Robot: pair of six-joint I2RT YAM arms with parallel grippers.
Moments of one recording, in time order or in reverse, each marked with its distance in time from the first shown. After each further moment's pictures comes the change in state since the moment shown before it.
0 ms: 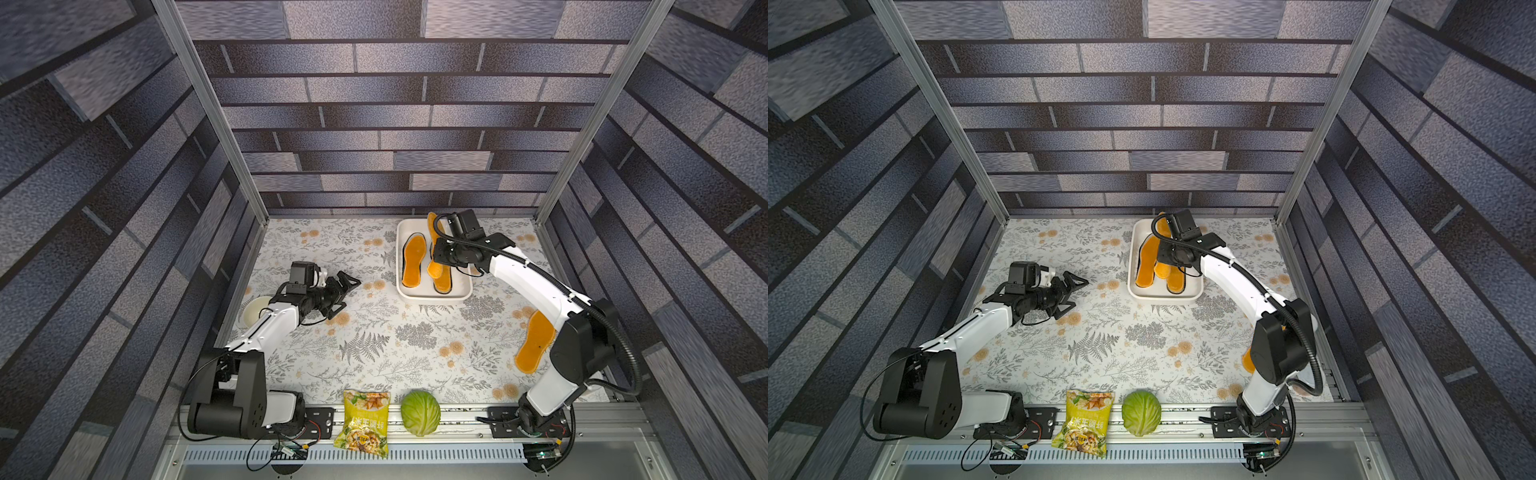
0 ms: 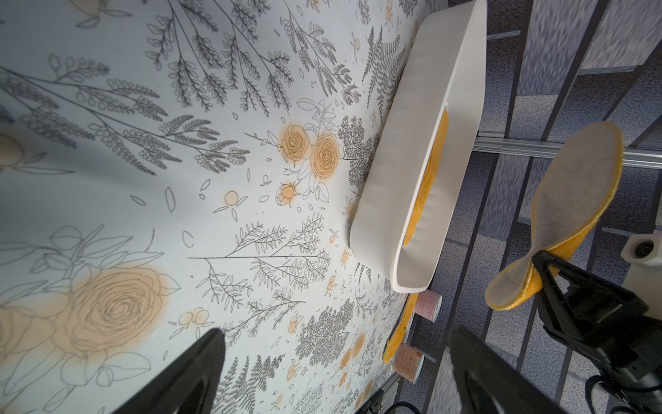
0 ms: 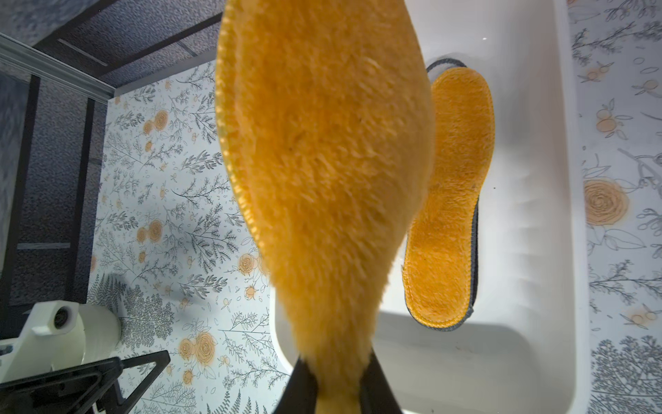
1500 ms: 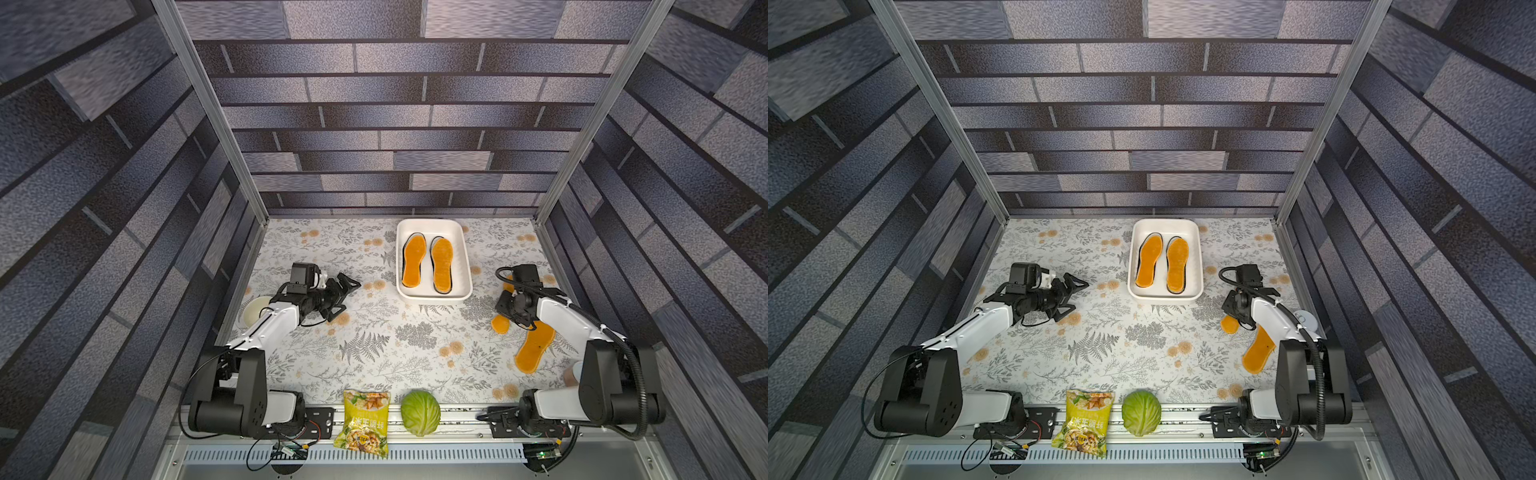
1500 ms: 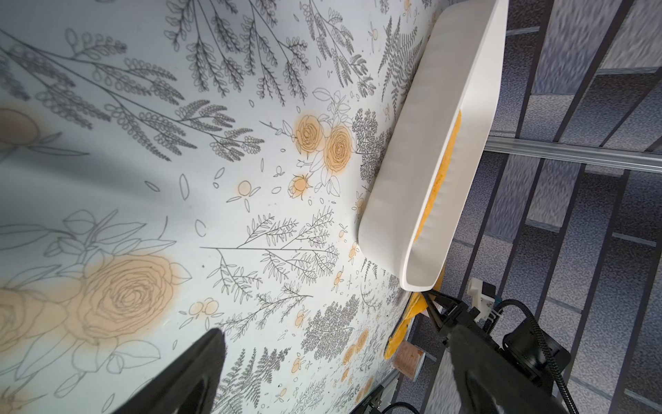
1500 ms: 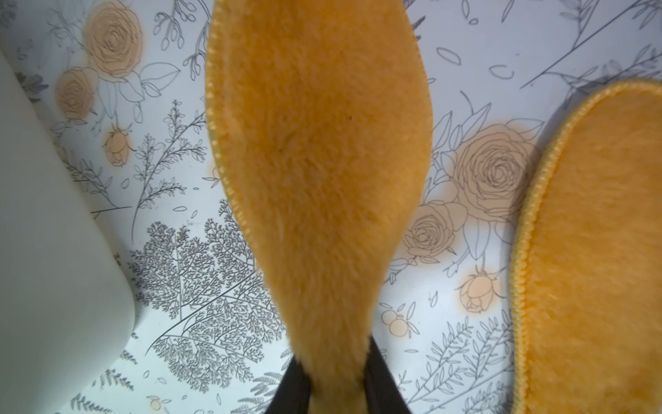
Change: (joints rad) left arm 0.000 0.012 0.000 -0.029 0.000 -0.002; right arm -0.491 -0.351 -0.763 0.115 0.060 -0.049
